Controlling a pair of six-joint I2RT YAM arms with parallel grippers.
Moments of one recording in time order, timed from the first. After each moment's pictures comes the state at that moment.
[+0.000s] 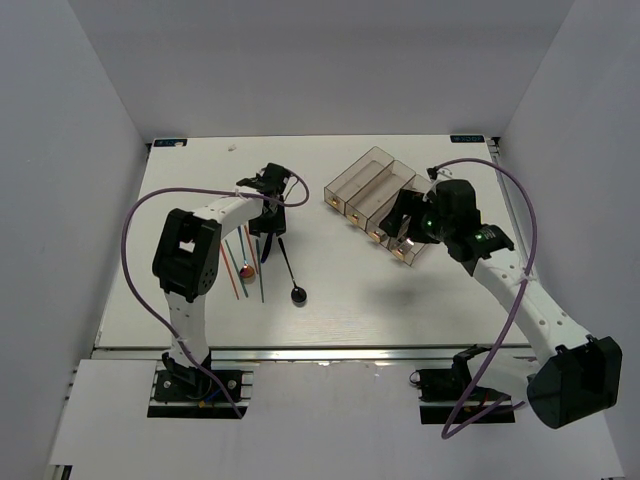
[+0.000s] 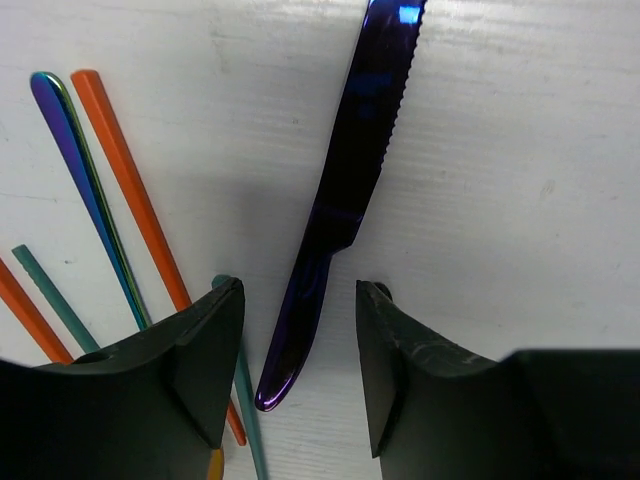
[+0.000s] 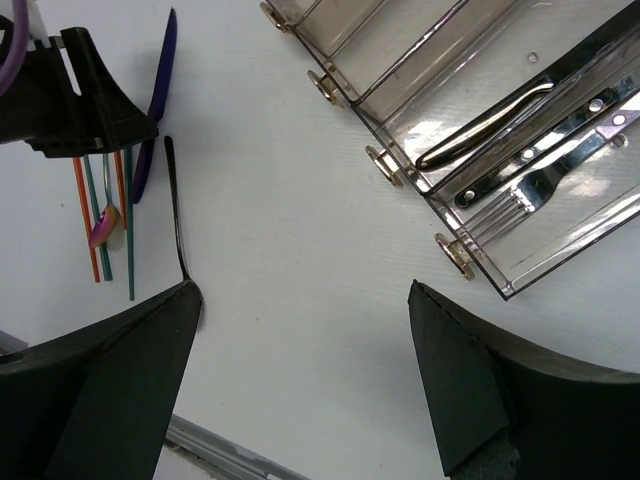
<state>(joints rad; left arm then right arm) -0.41 2.02 1.47 -0.65 -0.28 -0.43 0.38 1.14 0.96 -0.43 -0.15 0.46</state>
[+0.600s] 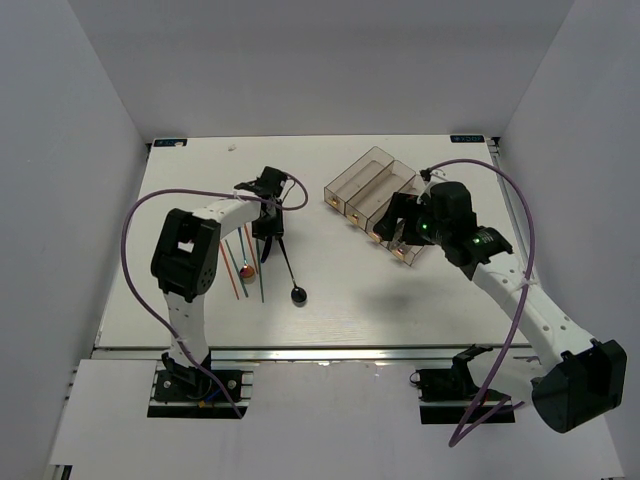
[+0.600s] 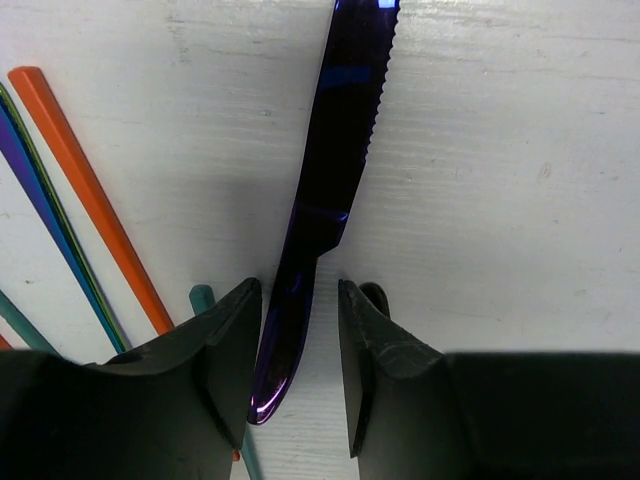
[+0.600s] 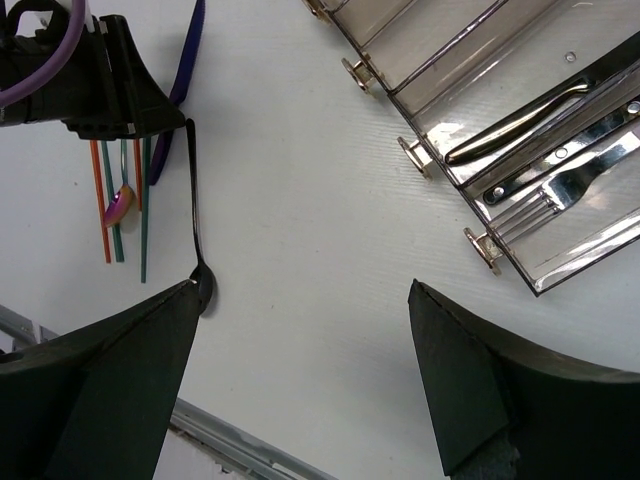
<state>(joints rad) -0.39 2.01 1.42 -0.60 -0.20 -0.39 0.44 1.12 0.97 -0.43 -0.14 0.46</state>
